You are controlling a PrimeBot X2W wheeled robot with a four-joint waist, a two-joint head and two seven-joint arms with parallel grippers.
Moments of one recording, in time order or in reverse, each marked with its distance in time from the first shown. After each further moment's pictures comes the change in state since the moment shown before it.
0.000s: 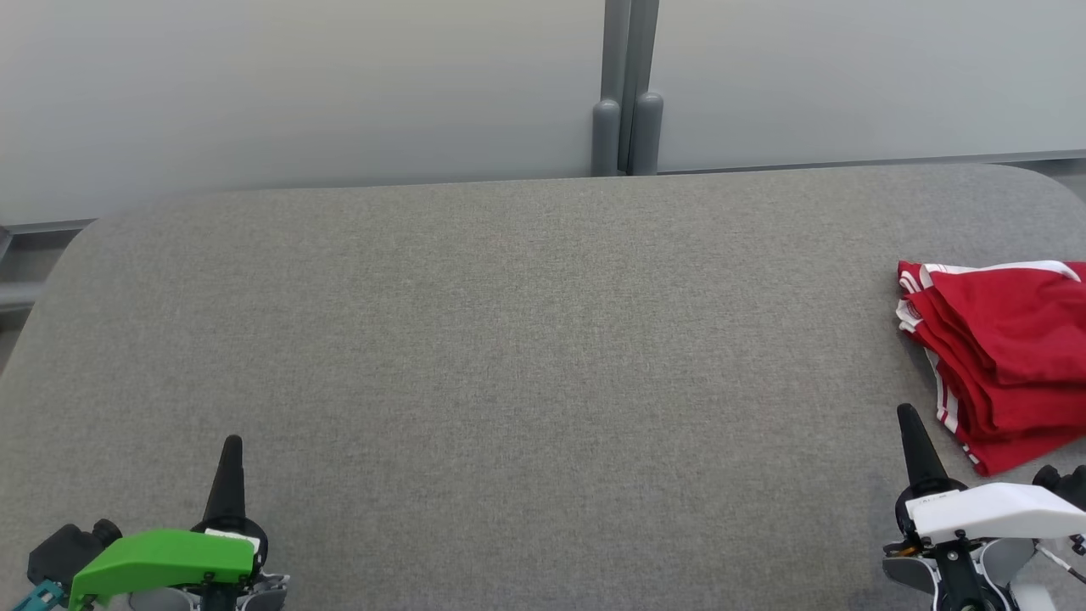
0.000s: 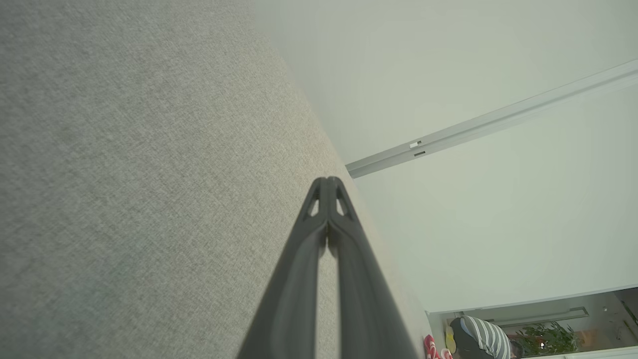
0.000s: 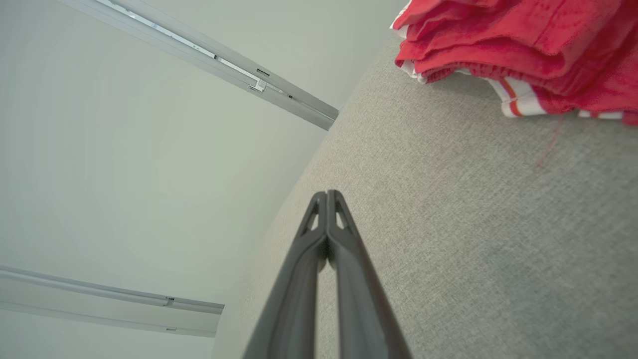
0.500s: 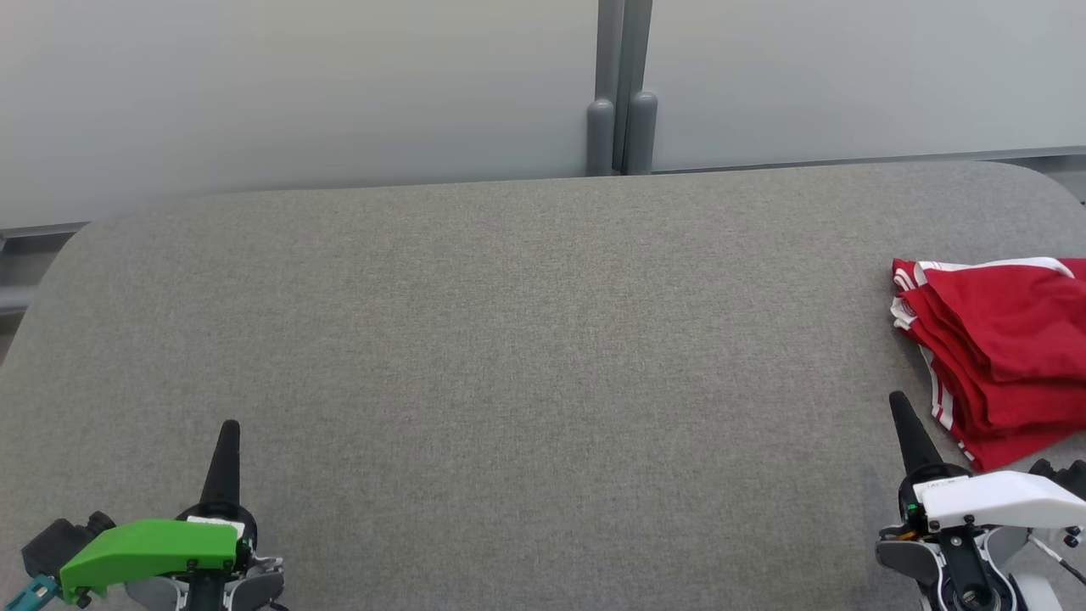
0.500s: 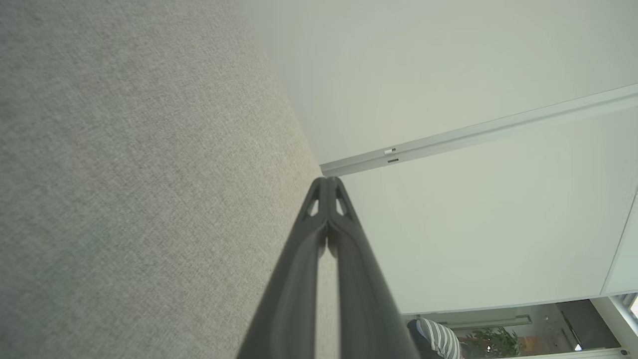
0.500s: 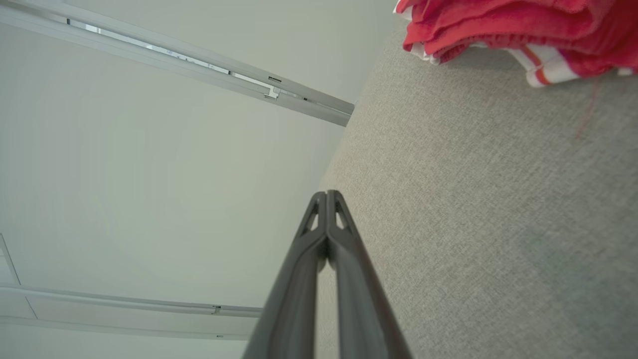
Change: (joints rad) left arm -0.021 -0.009 0.021 -0.011 -0.124 -0.005 0.036; right arm -0.026 -0.002 0.007 0.004 0.166 0.000 0.038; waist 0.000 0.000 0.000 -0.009
